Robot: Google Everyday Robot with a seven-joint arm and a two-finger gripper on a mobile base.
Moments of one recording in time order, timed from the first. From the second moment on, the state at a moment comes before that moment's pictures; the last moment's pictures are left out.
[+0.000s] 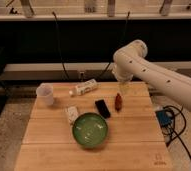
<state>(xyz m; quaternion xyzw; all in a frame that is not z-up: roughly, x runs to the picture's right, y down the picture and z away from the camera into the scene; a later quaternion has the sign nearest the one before) 0.133 -0.033 0.778 -0.18 -0.04 -0.15 0.97</state>
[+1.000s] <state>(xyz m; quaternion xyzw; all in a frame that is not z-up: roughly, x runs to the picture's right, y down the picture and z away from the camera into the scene) 0.095 -0.063 0.817 -0.17 -0.05 -0.22 0.96</state>
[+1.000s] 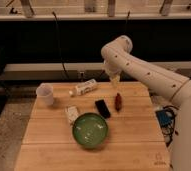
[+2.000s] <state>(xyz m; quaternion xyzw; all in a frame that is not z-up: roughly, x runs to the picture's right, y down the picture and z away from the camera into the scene) 0.057 -0.067 0.865 -0.19 -0.07 -0.27 0.94</state>
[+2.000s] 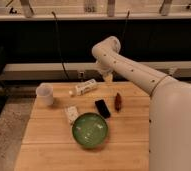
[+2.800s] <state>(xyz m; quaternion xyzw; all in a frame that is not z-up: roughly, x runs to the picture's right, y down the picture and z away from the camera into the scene) 0.040 -0.047 0.904 -0.21 -0.09 -0.29 0.93</state>
